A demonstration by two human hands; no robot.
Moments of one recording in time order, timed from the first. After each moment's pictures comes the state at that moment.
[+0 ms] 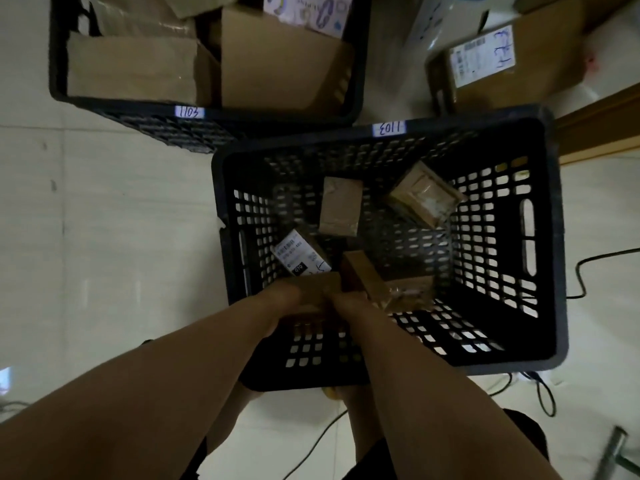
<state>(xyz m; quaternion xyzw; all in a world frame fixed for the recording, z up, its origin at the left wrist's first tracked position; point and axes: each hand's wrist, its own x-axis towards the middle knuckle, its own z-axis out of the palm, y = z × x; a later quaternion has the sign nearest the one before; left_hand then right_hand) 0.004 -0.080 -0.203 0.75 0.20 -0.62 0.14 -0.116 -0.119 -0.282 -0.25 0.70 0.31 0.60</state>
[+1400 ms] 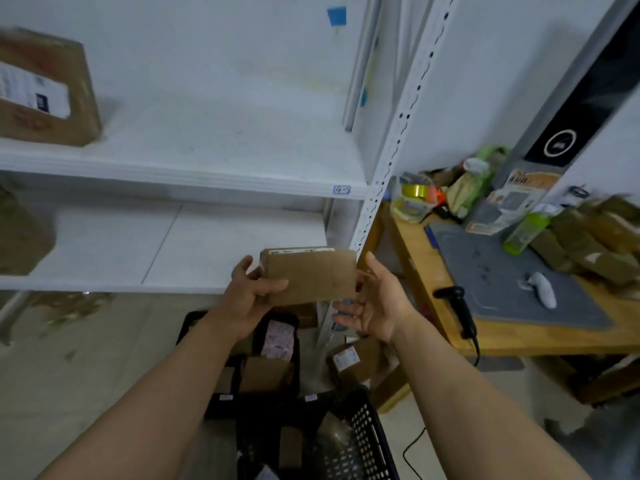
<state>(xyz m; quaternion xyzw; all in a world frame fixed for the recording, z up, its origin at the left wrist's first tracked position) 0.147 -0.168 0.458 0.45 -0.13 -0.58 0.66 -0.072 -0.272 0.475 -0.32 0.47 -0.23 0.79</state>
